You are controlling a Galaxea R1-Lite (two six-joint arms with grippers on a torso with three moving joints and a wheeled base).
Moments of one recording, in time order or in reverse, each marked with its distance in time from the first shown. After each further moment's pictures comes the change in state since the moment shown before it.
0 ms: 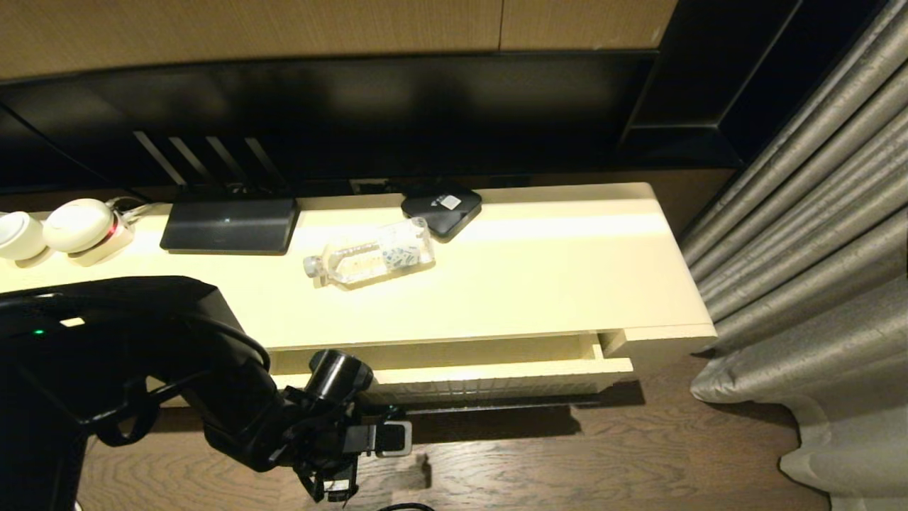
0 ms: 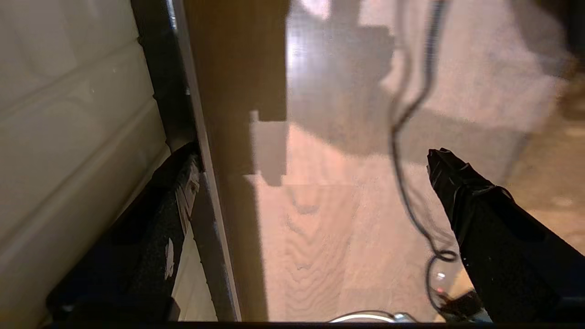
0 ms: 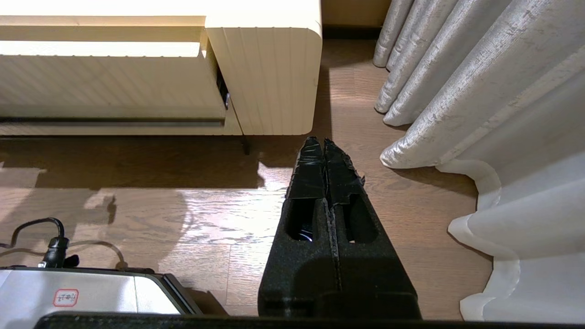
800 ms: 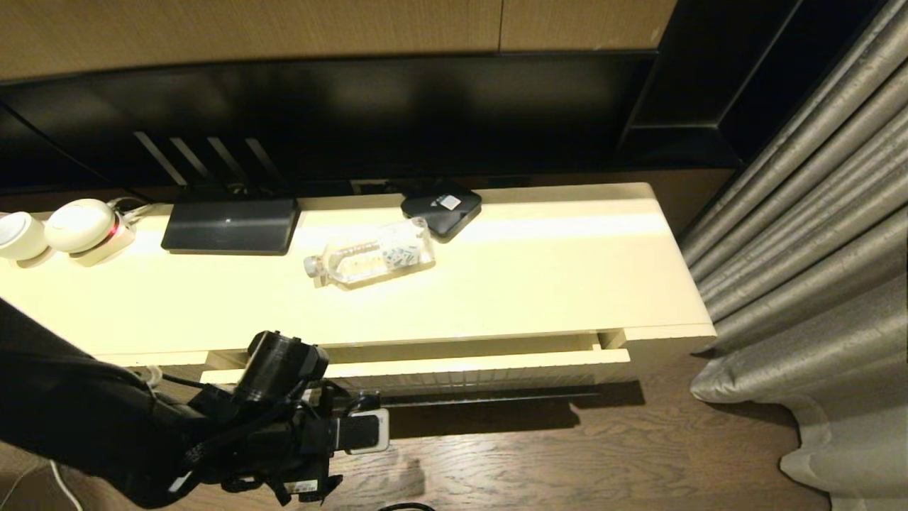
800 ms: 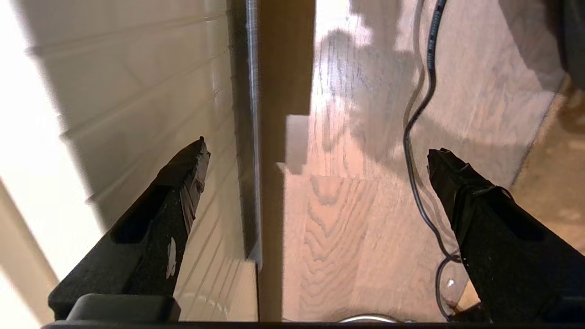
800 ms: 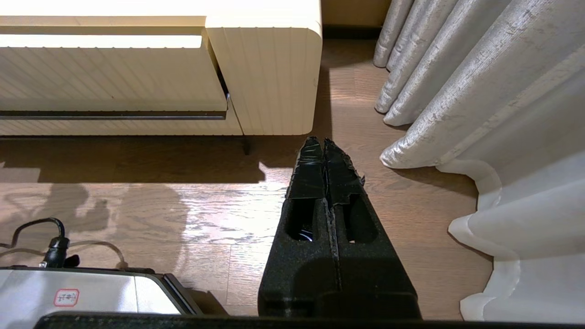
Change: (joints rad) left arm -0.004 -0.352 0.152 0.007 -0.019 -0.016; right arm 0.000 0.000 0.000 0.000 0.000 0.000
